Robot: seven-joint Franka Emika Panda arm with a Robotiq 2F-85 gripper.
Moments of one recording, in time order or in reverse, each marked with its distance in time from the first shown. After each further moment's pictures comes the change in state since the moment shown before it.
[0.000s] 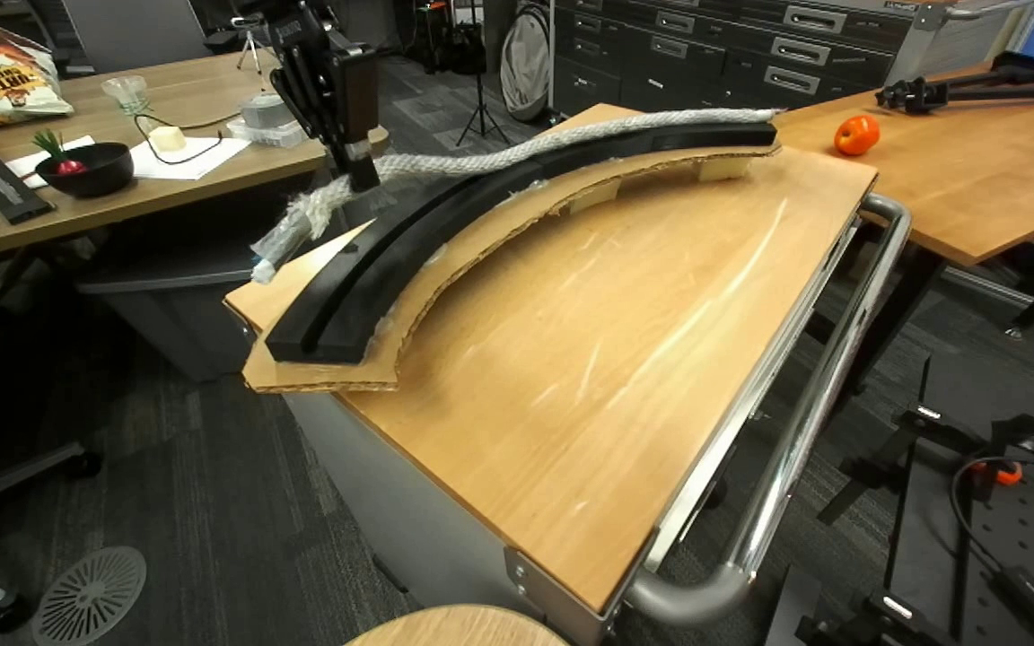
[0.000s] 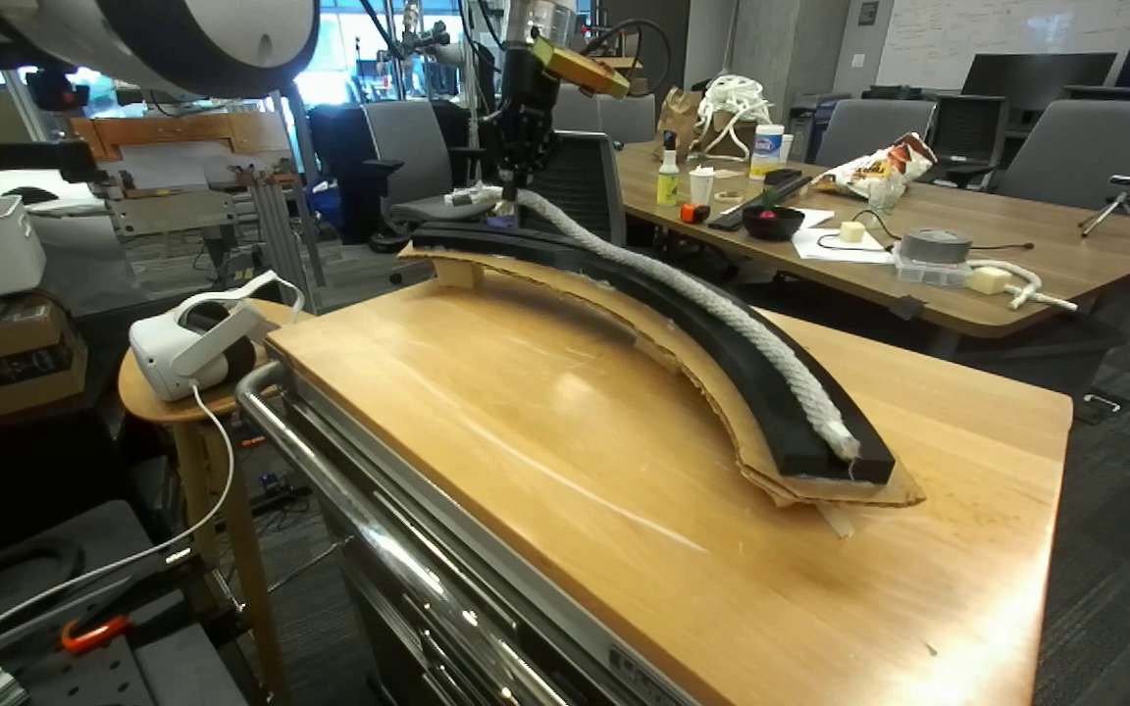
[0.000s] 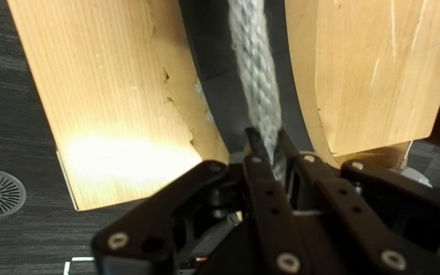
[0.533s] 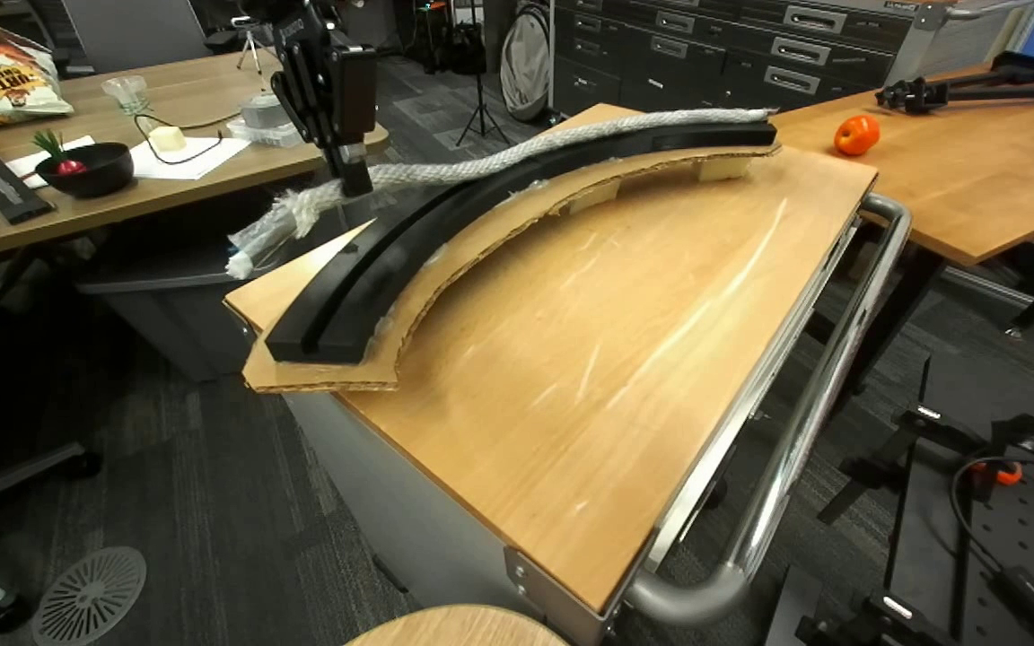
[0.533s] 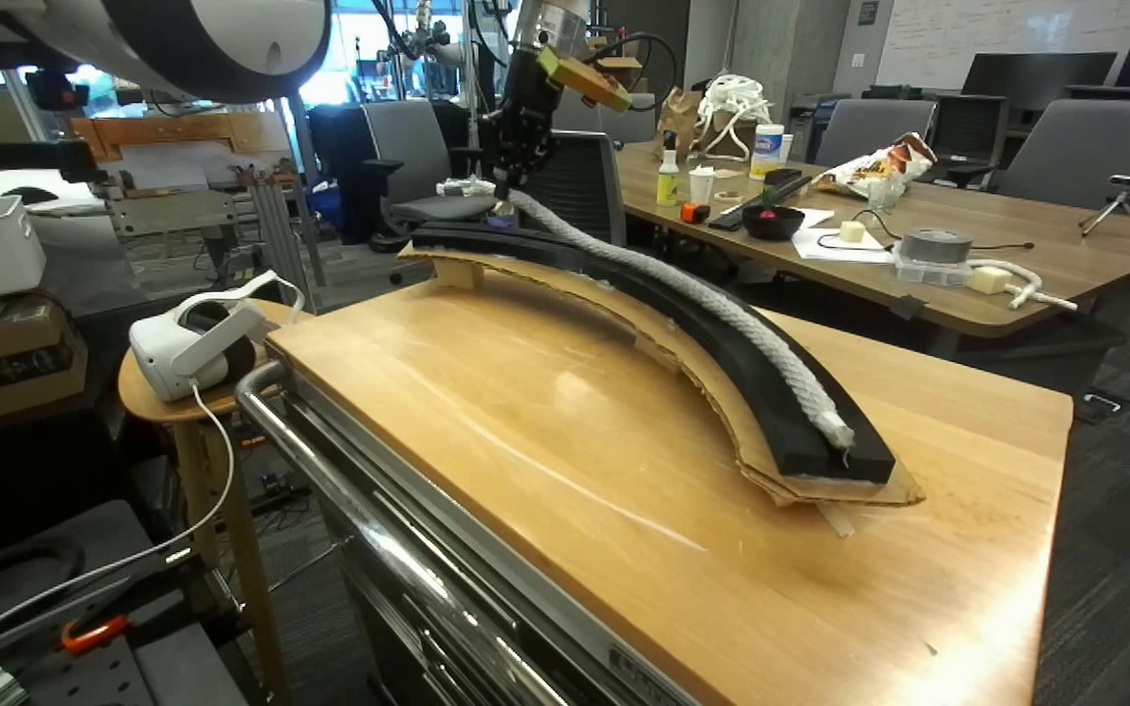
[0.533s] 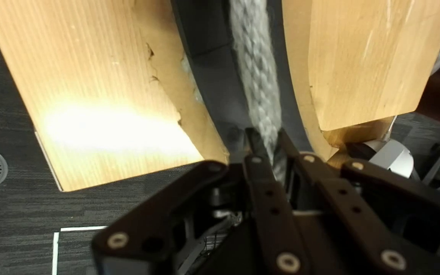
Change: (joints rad) arm -0.043 0.004 0.035 -0.009 0.089 -0.003 -0.006
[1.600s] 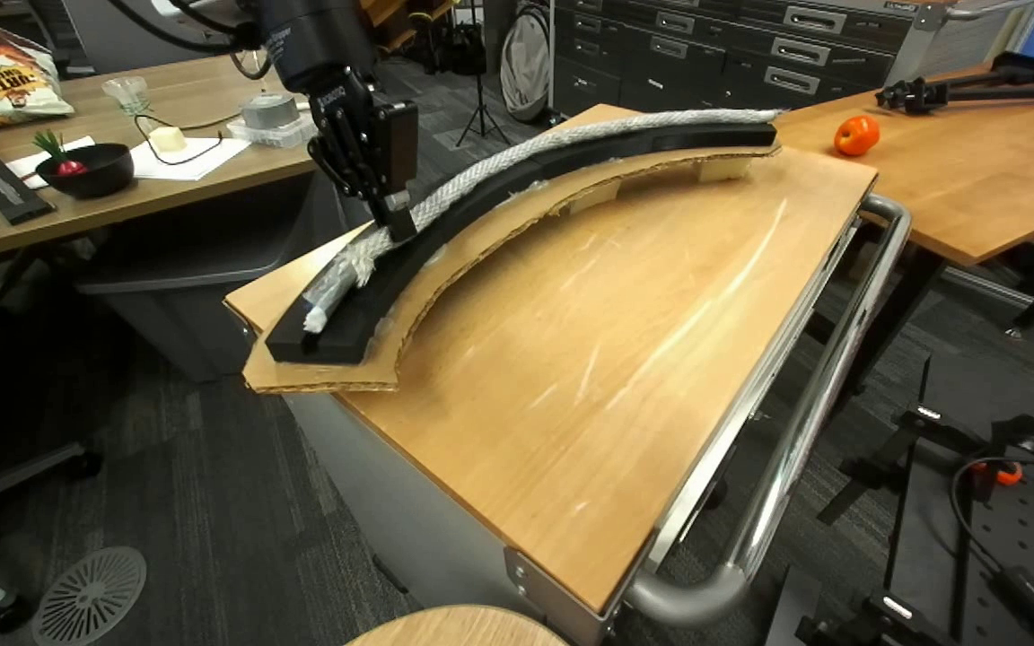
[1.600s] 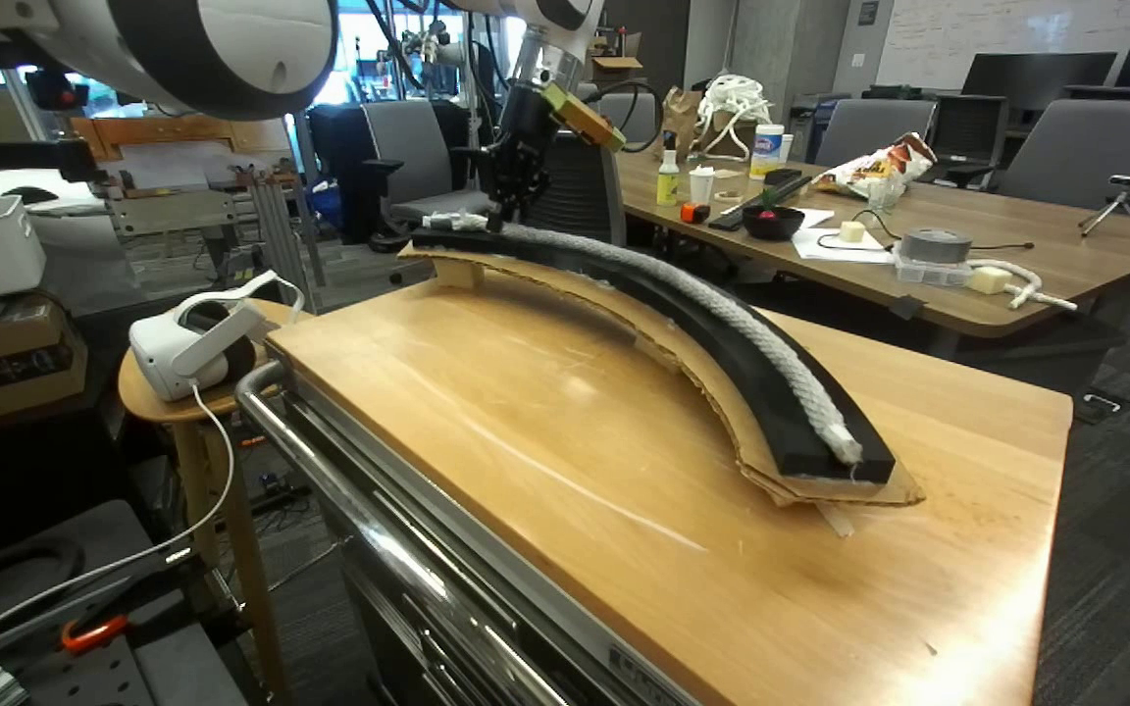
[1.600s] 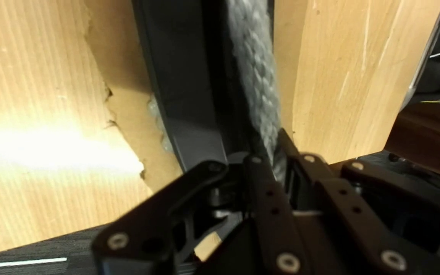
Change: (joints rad) arm 0.005 0.028 -0.004 -0.041 -0.035 -0.063 -0.102
